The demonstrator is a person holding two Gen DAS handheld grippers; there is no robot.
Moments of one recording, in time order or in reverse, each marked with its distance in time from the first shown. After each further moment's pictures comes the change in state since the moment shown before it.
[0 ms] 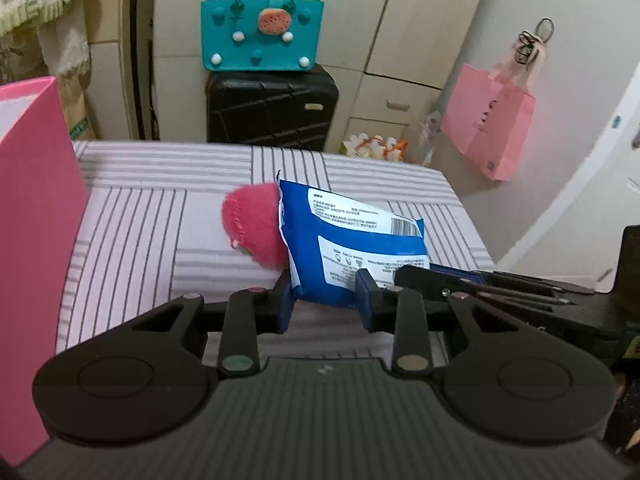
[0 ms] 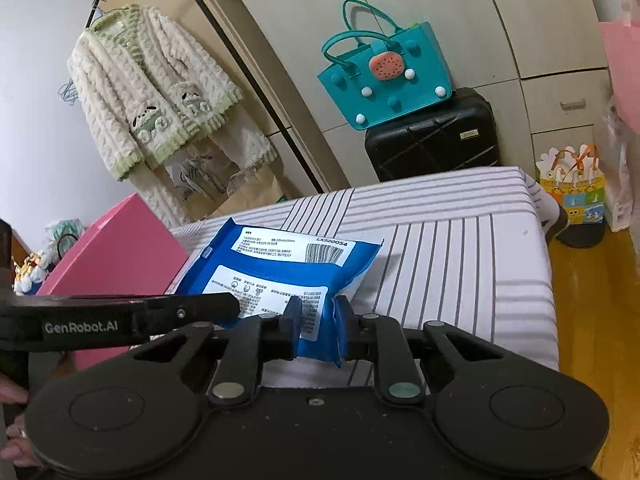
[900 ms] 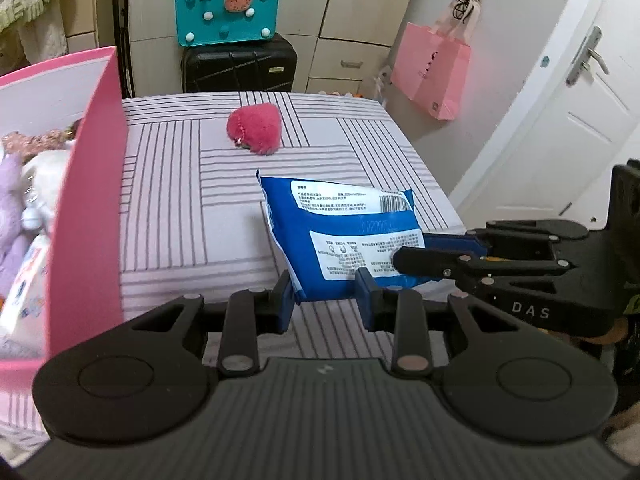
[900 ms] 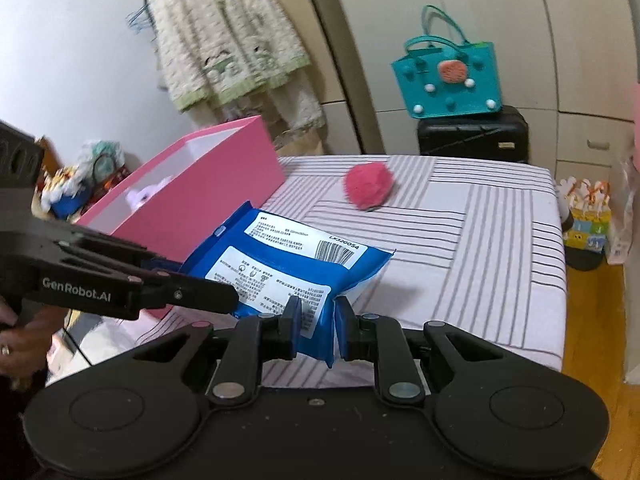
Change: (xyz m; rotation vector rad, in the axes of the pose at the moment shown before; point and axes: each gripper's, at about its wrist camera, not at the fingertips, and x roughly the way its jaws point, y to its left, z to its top) left arm -0.126 0.004 -0.069 0.109 0.102 -0.083; right arm -0.093 0.099 -0.060 -0.213 0.084 0.006
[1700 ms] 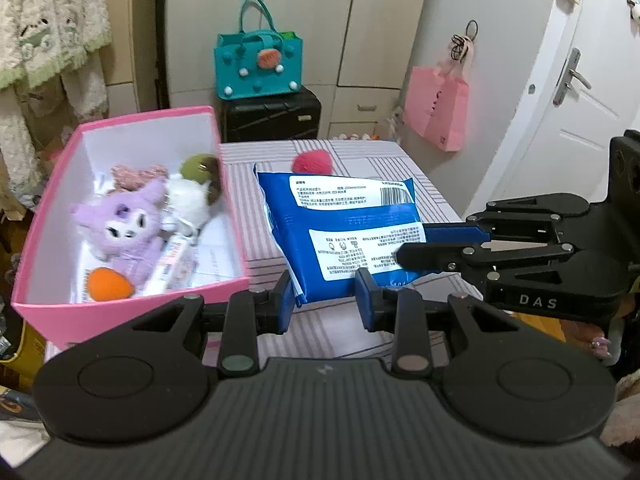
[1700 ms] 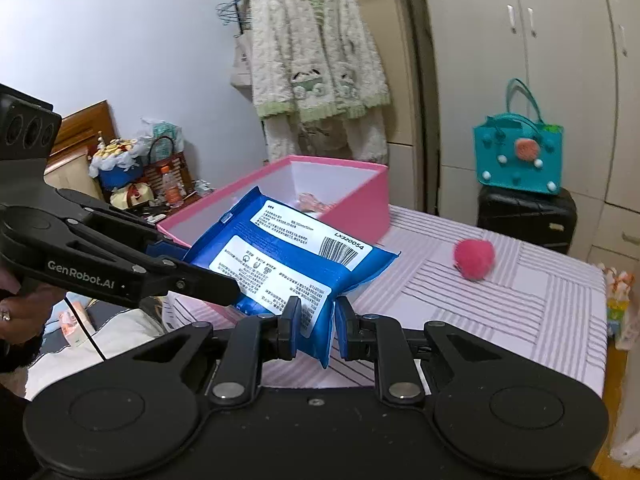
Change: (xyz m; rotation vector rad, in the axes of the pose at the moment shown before) left arm -0.129 0.036 -0.036 0.054 -0.145 0.072; right arm -0.032 0.130 0.019 -0.228 -0.067 0.047
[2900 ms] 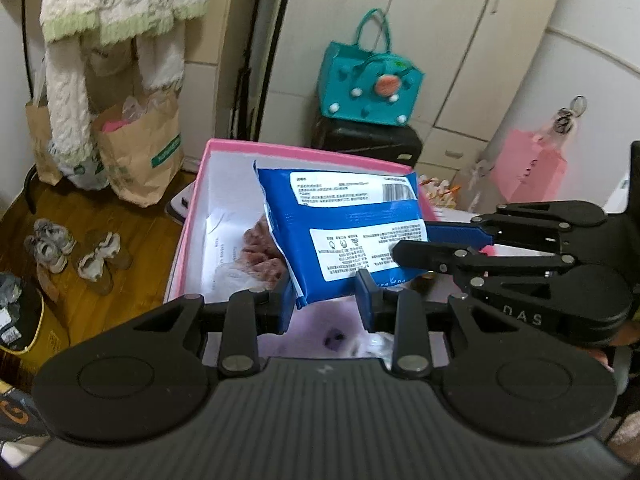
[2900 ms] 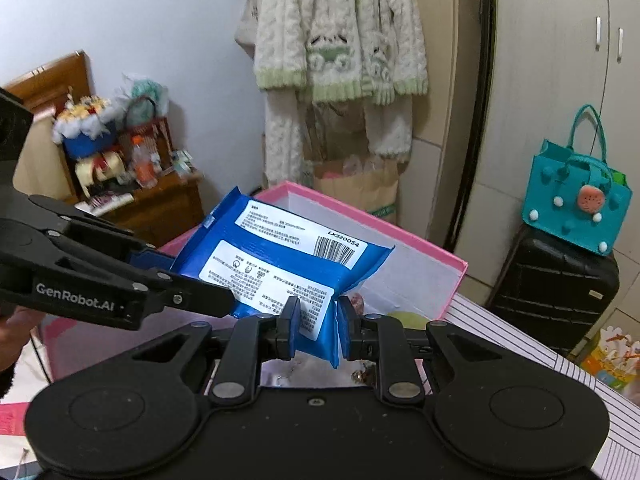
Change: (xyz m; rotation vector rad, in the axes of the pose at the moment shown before) left arm 0.081 0.205 0.067 -0.226 -0.024 0.083; right arm 0.212 0.034 0.126 -0.135 0.117 -0.031
